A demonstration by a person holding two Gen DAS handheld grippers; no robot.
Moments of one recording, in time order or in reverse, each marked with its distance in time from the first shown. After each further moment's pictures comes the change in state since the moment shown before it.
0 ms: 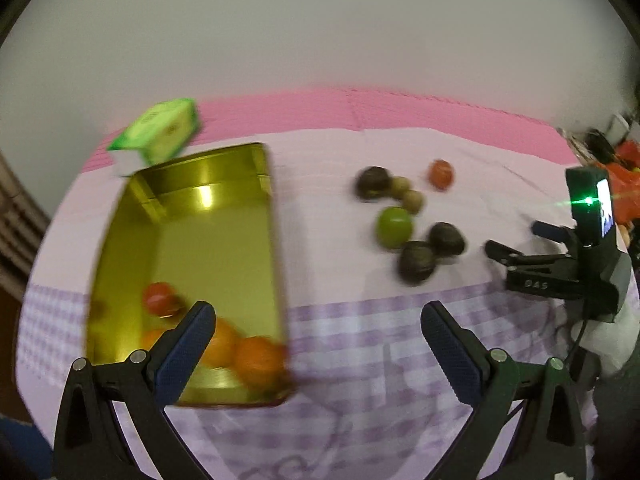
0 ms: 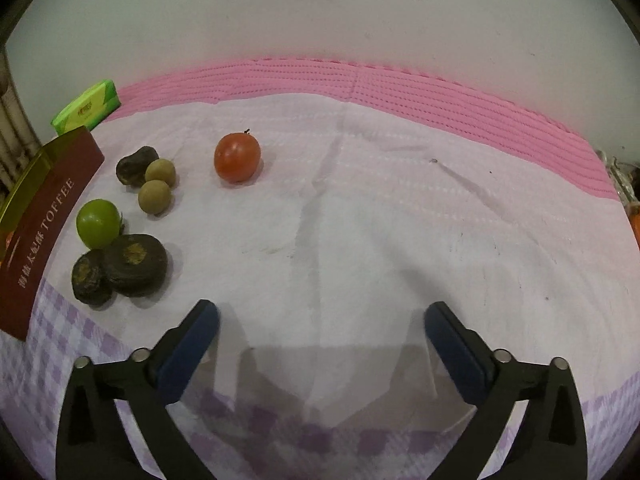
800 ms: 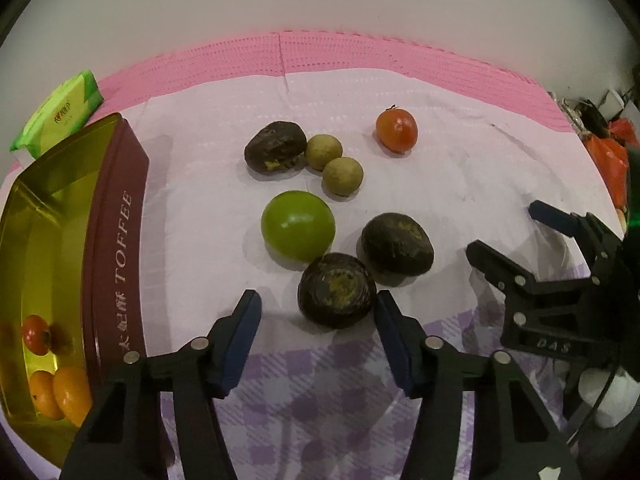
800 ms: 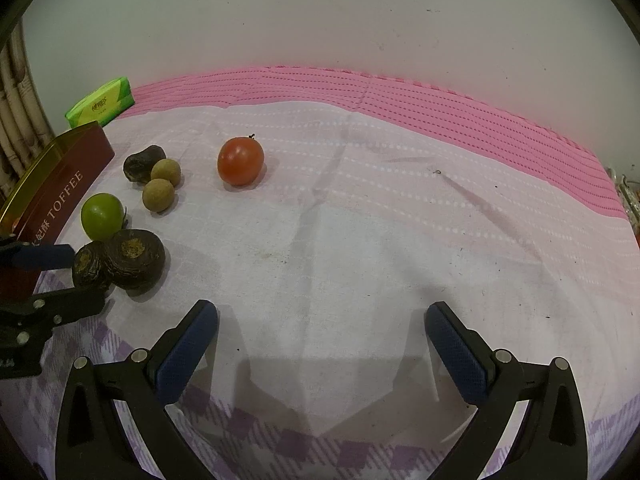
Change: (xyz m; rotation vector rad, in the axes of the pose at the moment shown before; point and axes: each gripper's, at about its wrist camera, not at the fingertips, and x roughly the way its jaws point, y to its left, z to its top) left arm 0.090 -0.058 0.022 0.027 0.152 -0.093; right arm 0.001 -0.006 0.000 -0.035 -0.034 0.027
